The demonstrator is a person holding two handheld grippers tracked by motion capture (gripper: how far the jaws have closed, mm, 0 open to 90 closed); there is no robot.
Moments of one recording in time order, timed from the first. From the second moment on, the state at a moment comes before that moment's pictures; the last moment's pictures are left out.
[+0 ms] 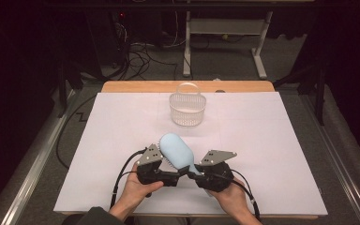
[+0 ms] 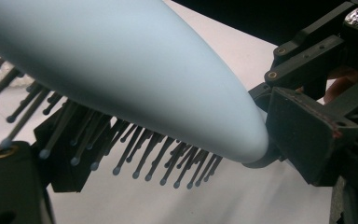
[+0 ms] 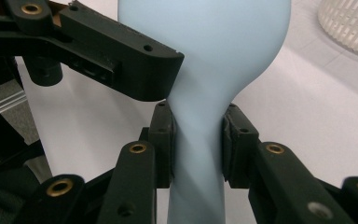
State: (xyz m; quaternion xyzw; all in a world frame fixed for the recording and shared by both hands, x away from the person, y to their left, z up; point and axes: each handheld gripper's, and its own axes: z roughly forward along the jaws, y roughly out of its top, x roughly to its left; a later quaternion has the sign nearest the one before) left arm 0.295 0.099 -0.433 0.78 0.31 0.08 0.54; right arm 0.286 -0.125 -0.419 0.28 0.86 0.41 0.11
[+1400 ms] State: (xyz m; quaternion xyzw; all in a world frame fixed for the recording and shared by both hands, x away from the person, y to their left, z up) left arm 0.293 0.105 -0.425 0.77 0.32 0.04 0.55; right arm 0.286 -0.121 -0.412 0.27 0.87 0.40 0.15
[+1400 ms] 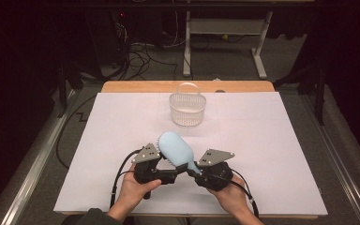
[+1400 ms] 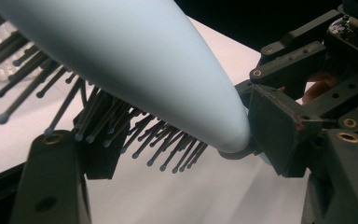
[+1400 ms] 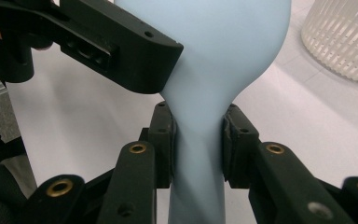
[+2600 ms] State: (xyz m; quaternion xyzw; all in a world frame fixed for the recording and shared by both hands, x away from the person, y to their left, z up) left arm 0.290 0.121 -0.408 0.74 0.32 0.00 0.59; right arm 0.287 -0.109 -0.413 0.24 0.87 0.41 0.13
